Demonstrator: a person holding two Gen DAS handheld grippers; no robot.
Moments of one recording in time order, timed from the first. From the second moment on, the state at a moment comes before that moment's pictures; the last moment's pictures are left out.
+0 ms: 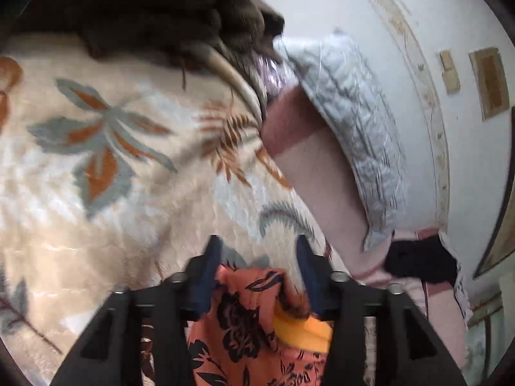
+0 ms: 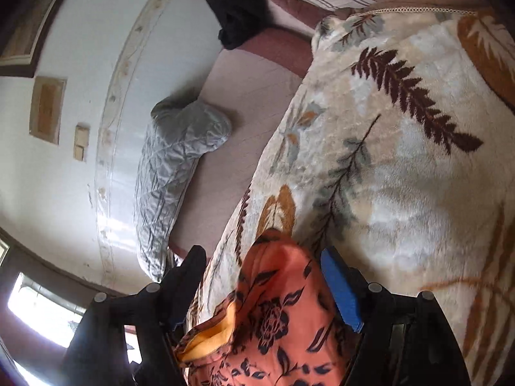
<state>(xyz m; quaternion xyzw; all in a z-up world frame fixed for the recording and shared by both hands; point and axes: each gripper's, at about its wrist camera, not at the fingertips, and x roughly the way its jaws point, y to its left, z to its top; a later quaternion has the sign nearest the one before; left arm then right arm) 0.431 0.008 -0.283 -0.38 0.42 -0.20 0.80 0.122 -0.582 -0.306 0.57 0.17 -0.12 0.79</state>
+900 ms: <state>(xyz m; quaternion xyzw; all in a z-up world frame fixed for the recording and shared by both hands) 0.292 -0.024 -0.356 -0.40 0.50 -0.17 0.75 0.093 -0.462 -0.384 0.63 0.26 -0.12 0.72</state>
